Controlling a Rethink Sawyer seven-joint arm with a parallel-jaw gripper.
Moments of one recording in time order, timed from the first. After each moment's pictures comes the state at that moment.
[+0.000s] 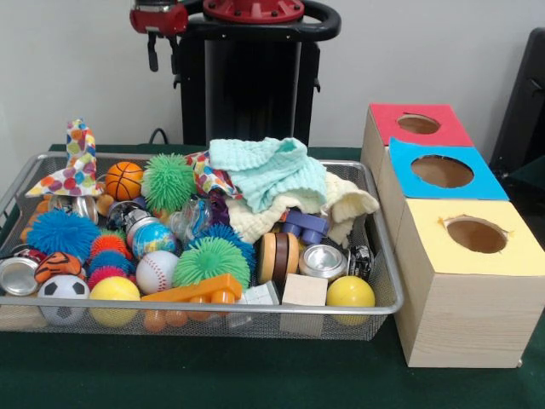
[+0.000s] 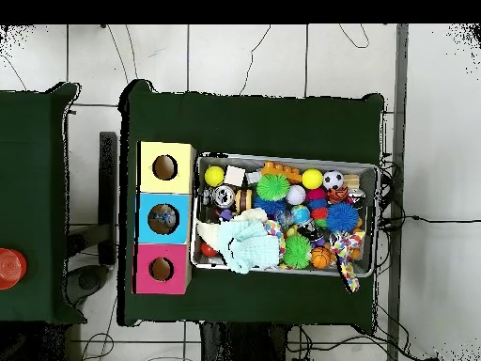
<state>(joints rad) -1.13 -0.62 -0.21 2.30 -1.22 -0.38 2.30</state>
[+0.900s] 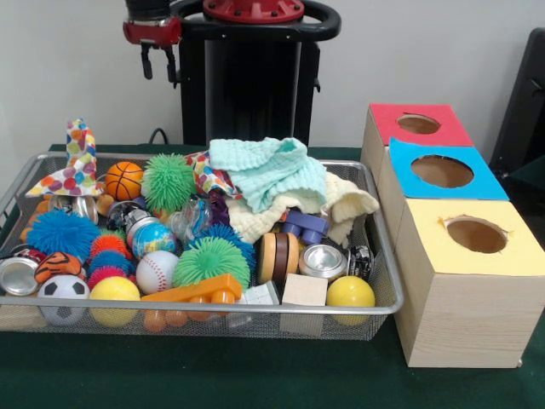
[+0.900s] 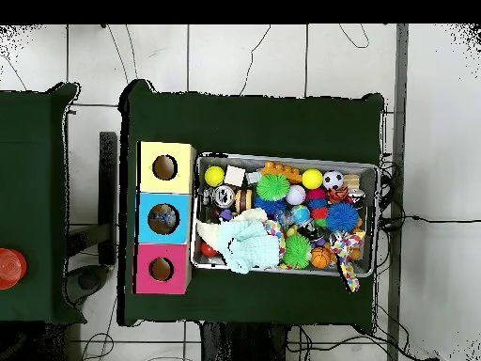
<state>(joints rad) -1.18 -0.57 -0.12 2.22 -1.34 -0.14 2.29</state>
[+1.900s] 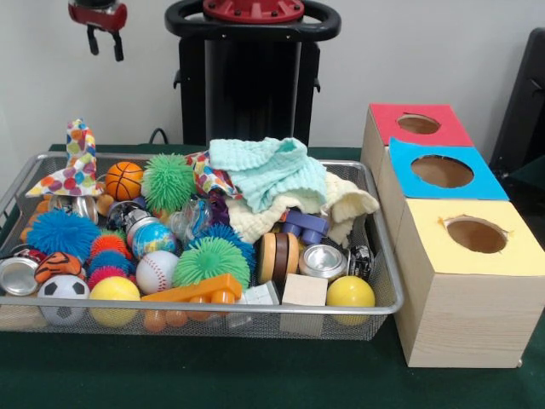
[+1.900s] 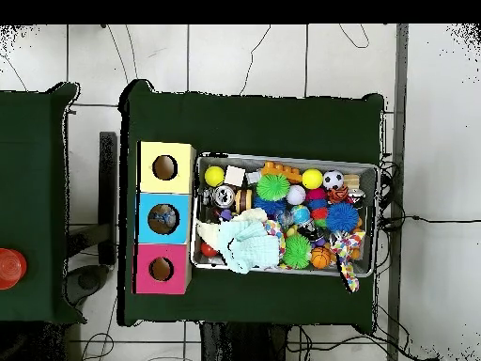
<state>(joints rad) -1.56 -0.82 0.21 2.26 -1.17 0.38 1.83</state>
